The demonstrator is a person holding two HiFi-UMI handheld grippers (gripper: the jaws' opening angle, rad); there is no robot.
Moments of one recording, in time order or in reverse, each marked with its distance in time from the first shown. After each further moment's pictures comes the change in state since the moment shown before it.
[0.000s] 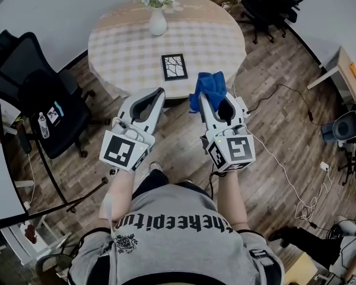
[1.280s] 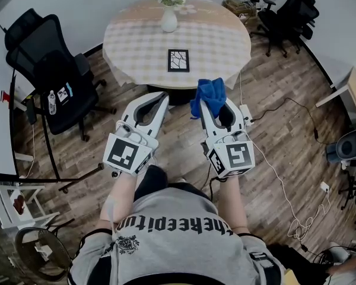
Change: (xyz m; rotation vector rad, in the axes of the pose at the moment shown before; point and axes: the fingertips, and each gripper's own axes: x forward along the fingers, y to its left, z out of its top) left arm -0.031 -0.094 0.024 0.058 0.009 0.123; right arm -0.087 0.002 0.007 -0.020 -0.025 0.164
